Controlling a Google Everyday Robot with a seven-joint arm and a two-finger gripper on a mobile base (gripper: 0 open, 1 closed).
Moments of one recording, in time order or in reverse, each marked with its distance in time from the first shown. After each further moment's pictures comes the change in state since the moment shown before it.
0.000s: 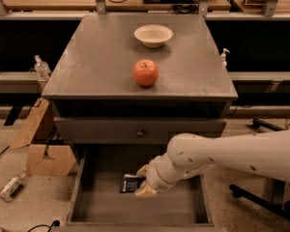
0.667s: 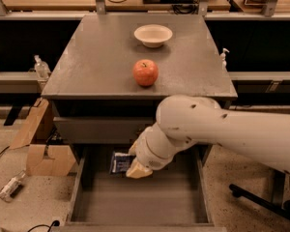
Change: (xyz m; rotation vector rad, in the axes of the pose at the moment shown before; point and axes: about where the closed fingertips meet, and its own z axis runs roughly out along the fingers) arm -0.091 -0.001 -0.111 0.049 0.069 -0.044
